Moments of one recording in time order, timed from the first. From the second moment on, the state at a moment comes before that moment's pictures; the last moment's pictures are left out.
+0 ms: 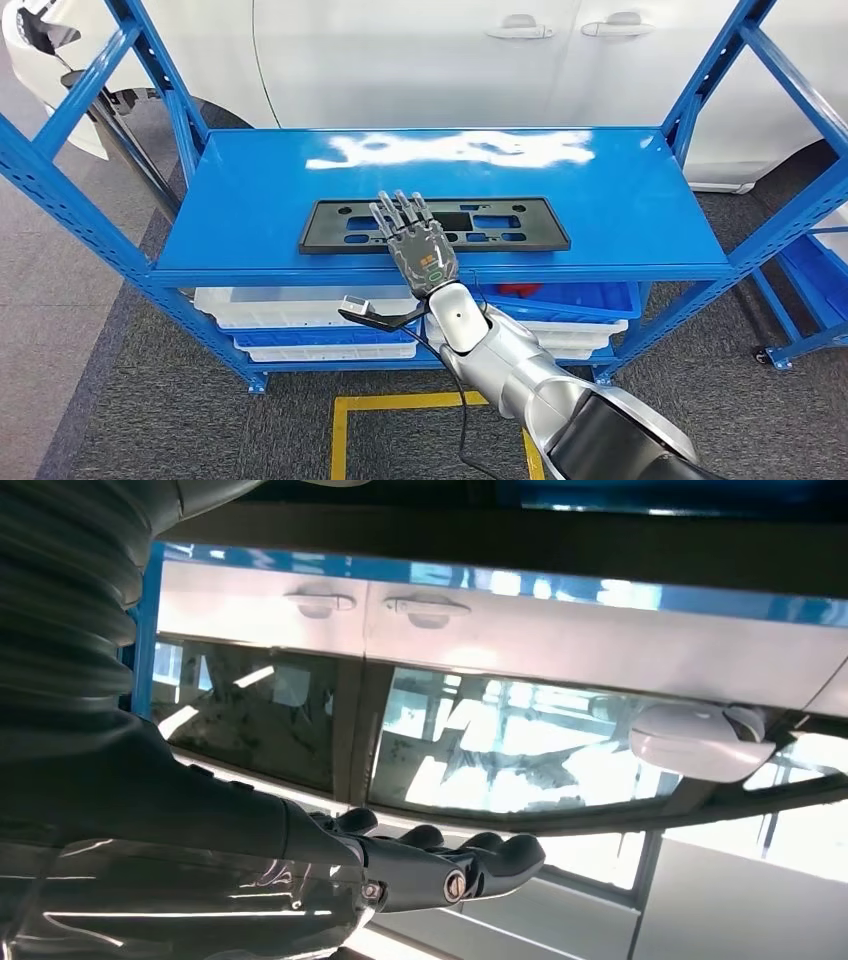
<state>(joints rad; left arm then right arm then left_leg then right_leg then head) -0.11 -0.10 1.02 -0.22 -0.80 -0.05 -0.36 -0.84 0.21 0.82 -0.39 1.56 -0.70 0.28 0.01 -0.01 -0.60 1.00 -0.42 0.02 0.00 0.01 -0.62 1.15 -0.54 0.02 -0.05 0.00</state>
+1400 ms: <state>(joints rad) -0.13 -0.10 1.02 -0.22 -0.77 -0.06 -0.39 -0.87 0.23 0.90 -0.29 1.55 -0.56 0.25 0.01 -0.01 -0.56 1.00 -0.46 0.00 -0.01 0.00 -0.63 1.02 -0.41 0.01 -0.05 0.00</state>
